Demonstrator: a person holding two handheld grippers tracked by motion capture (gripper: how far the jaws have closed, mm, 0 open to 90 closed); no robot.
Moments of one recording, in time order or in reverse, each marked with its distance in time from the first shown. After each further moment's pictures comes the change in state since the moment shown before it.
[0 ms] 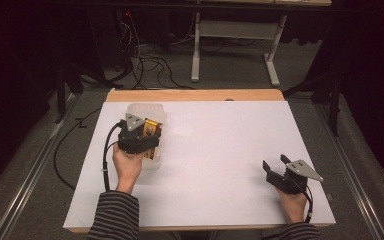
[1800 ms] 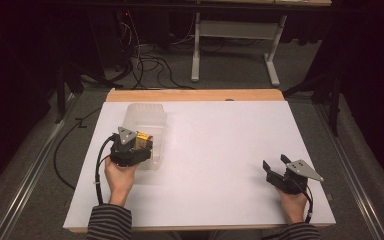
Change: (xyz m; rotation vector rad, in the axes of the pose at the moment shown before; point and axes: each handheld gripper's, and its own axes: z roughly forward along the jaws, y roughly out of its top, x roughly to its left) left arm 0.009 -0.037 -0.010 0.057 0.053 -0.016; right arm 0.000 0.000 0.000 -0.003 0.001 0.003
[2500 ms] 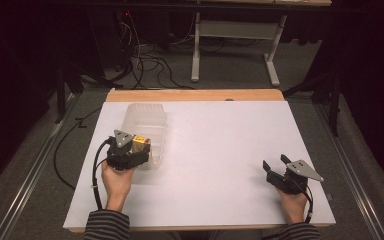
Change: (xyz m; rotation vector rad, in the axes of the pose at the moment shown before) left arm 0.001 -0.004 -0.012 0.016 0.000 -0.023; right arm 0.000 0.000 0.000 -0.002 0.001 0.003
